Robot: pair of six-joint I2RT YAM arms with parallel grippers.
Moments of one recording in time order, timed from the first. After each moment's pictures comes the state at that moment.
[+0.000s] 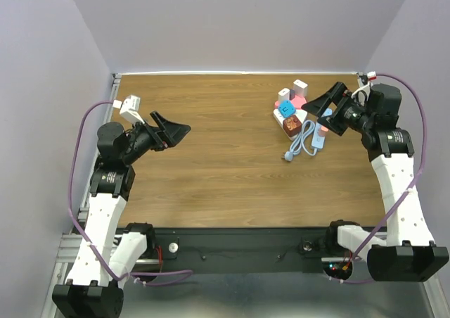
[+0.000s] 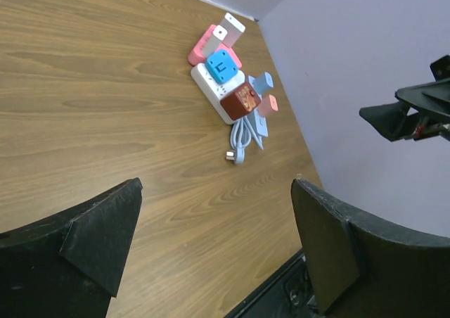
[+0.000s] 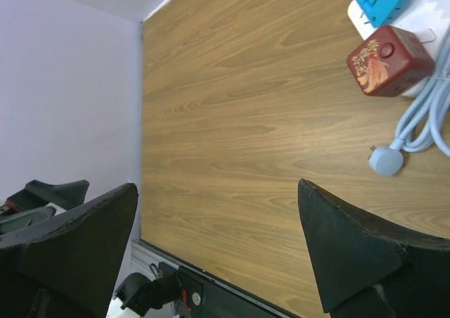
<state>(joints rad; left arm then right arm) -0.06 0.78 0.81 -0.19 0.57 -0.68 -0.04 1.07 1.24 -0.61 -0.53 0.71</state>
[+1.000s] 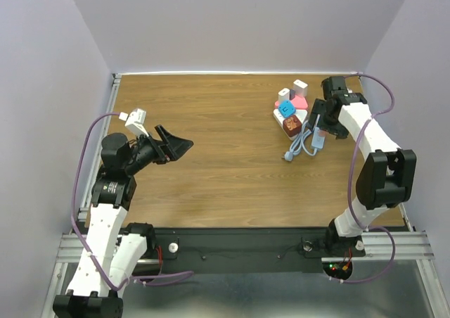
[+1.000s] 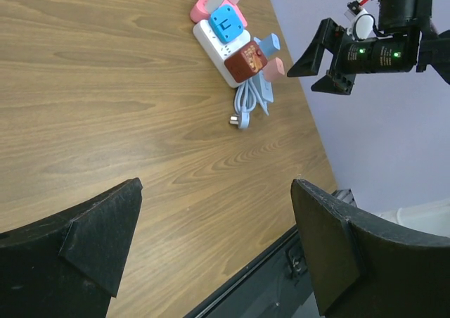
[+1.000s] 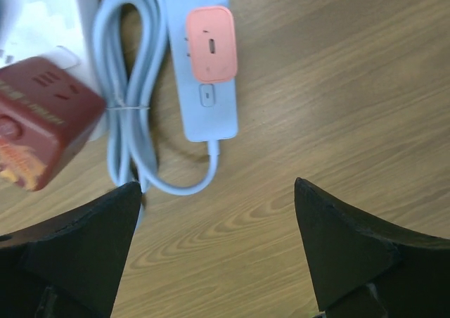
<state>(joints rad) -0.08 0.69 0.73 -0.28 0.60 -0.64 0.07 1.65 1.43 -0.89 0.30 0.43</state>
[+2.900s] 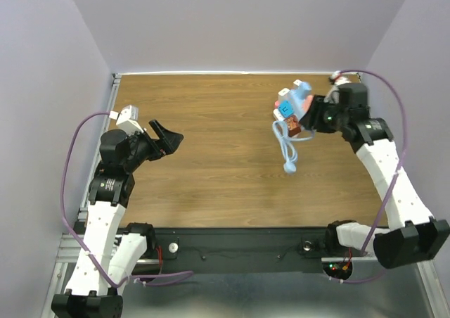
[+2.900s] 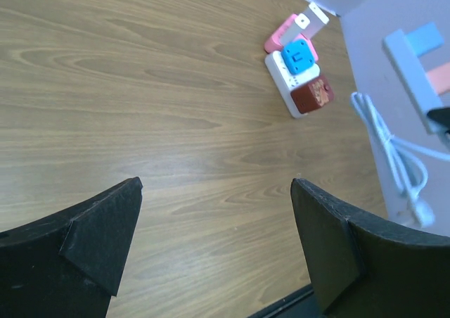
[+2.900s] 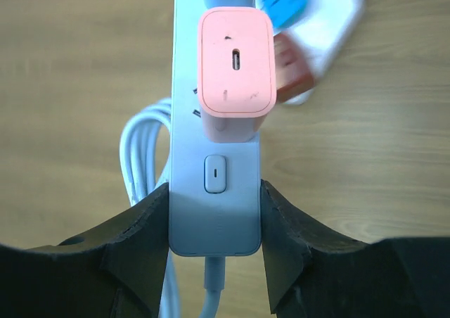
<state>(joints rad) -0.08 0.71 0.79 -0.39 0.37 -0.57 0.11 1.16 1.26 -0.68 -0.14 0.33</state>
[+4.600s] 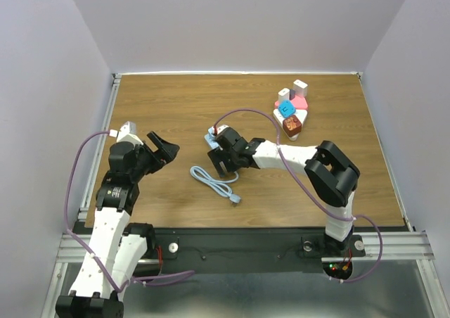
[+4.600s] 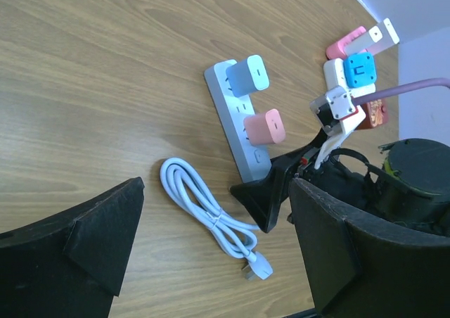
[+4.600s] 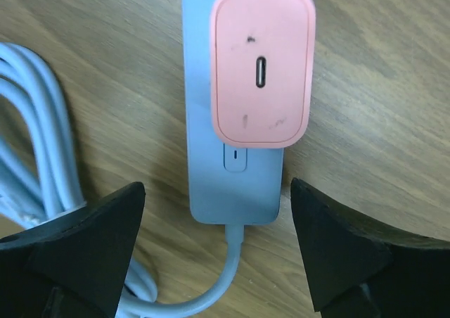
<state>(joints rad) -0.08 0.64 0.62 -0.41 0.20 -0.69 0.89 1.93 1.29 -0.34 0.18 0.29</state>
